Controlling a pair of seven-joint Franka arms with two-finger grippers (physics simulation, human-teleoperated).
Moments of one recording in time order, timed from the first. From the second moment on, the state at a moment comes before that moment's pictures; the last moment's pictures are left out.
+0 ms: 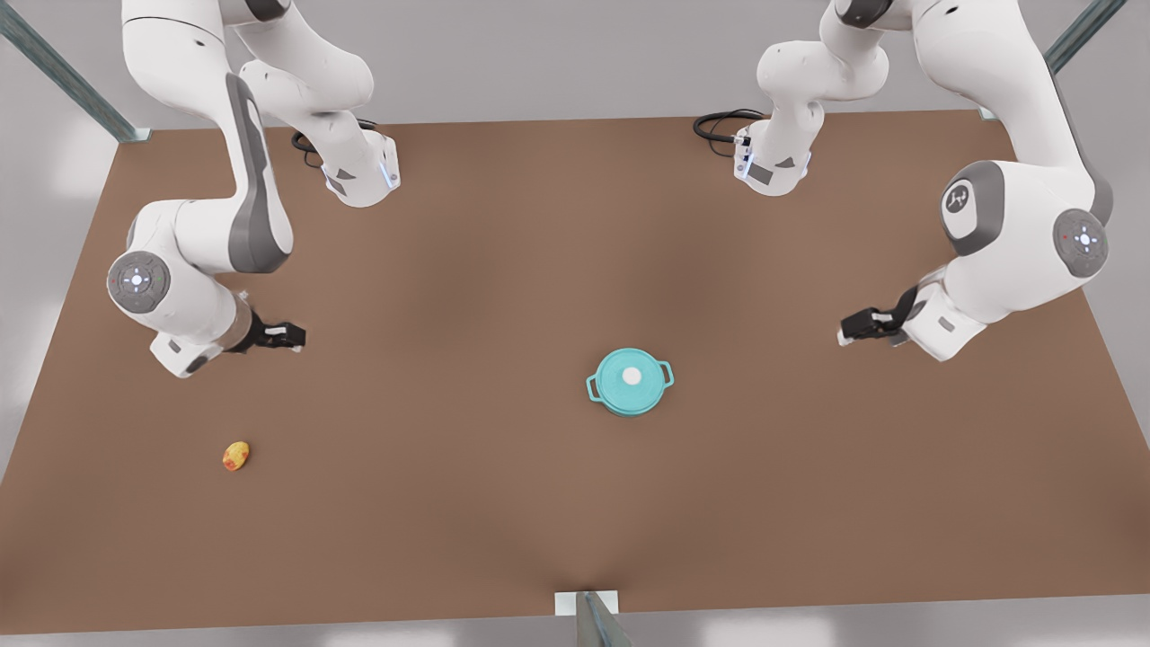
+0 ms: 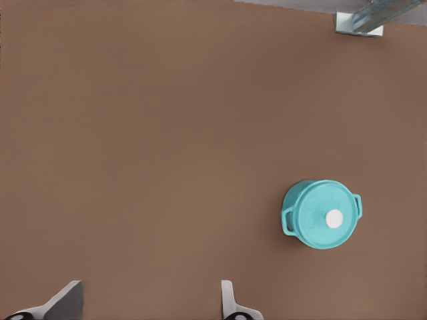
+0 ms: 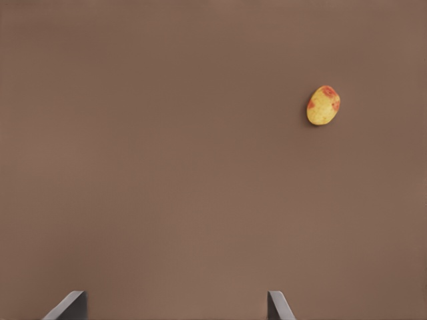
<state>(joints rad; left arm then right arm) -0.08 0.21 0.03 -1.52 -0.20 1.69 -0.04 0.06 0.11 -0.03 -1.84 -0.04 1.86 0.01</state>
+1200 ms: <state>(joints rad) -0.63 0.75 -0.03 -1.34 0.03 2.05 -0.65 -0.20 0.72 -0.04 -1.67 -0.05 2.55 0.29</state>
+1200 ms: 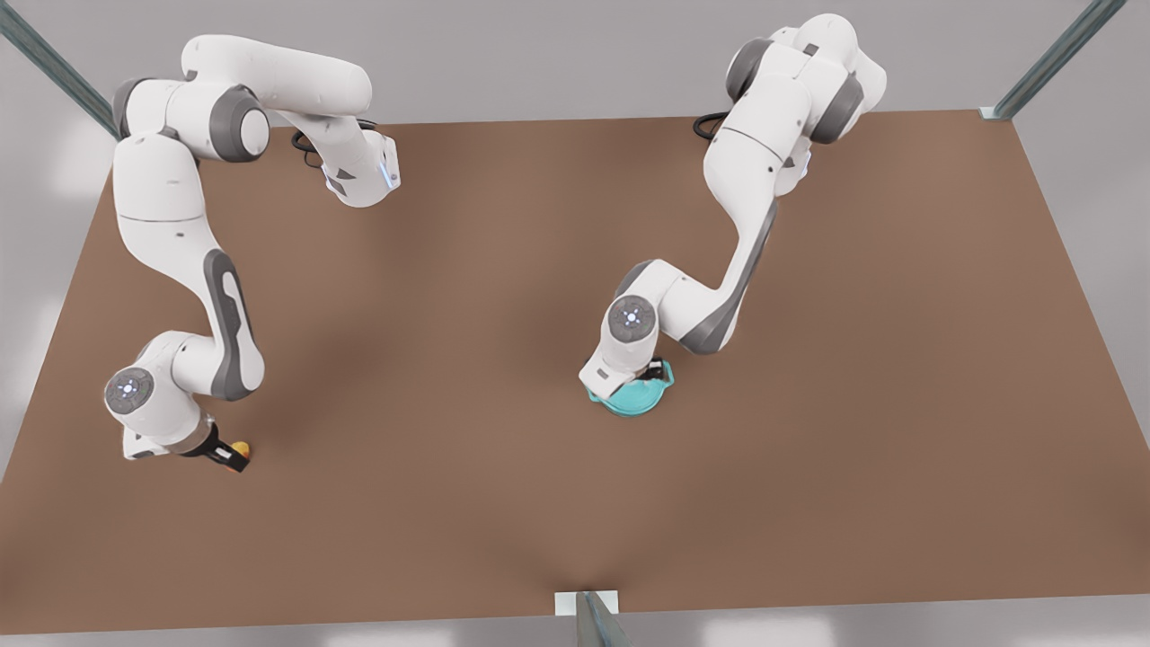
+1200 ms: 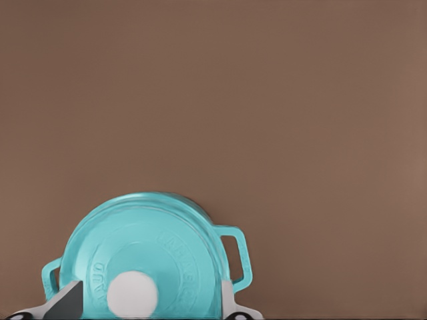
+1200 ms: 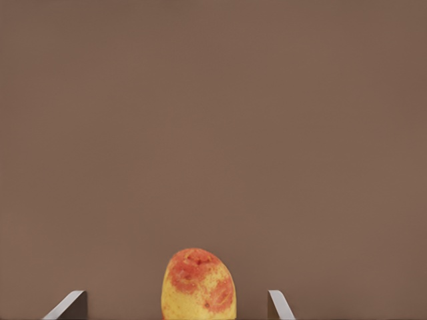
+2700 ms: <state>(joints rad) -0.22 0.90 -0.01 -1.23 0.07 2.14 -0.64 -0.24 0.72 0.04 -1.68 -0.05 2.59 0.33</state>
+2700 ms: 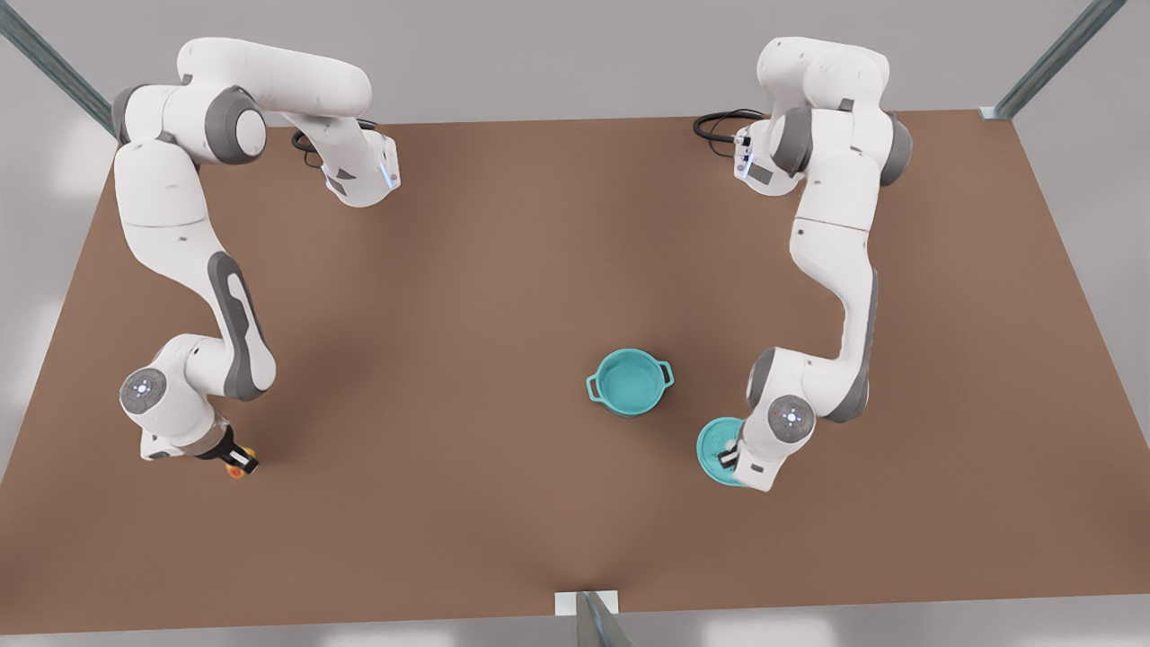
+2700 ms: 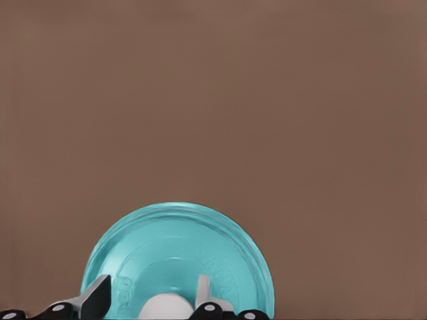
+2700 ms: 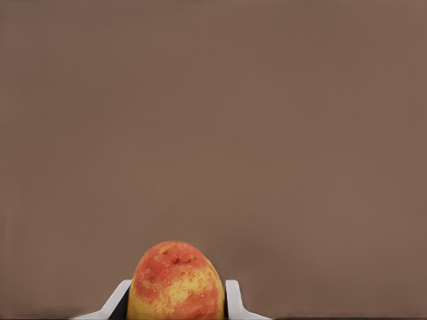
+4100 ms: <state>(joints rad) -0.05 0.22 -0.12 -1.55 -0.20 1.37 -0.19 0.73 0.99 0.12 -1.05 -0.03 2.35 1.47</state>
